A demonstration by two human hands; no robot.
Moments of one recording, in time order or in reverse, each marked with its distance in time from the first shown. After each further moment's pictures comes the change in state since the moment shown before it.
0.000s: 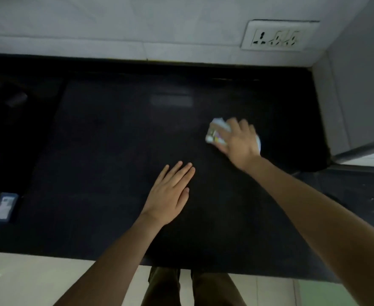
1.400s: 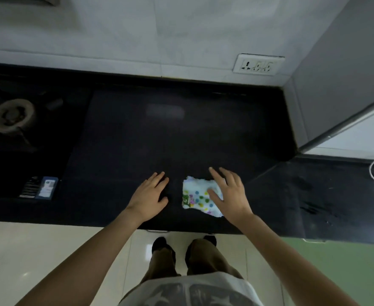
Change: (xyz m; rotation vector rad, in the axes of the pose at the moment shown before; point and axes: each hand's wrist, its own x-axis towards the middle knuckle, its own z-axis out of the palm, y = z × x) left_hand -0.098 -0.033 -0.054 -0.164 -0.209 -0.164; right_hand -0.176 -0.102 -0.069 0.499 -0.140 0.168
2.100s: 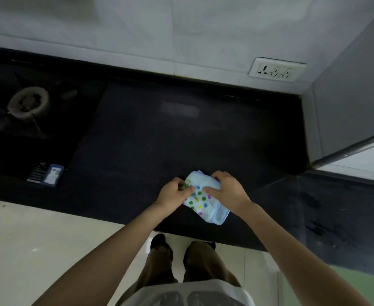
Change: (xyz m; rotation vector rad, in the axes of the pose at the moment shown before) left_hand 0.033 0.071 0.006 -0.817 0.054 -0.415; right_hand 0.055 0.007 -0.016 0.212 -0.295 0.079
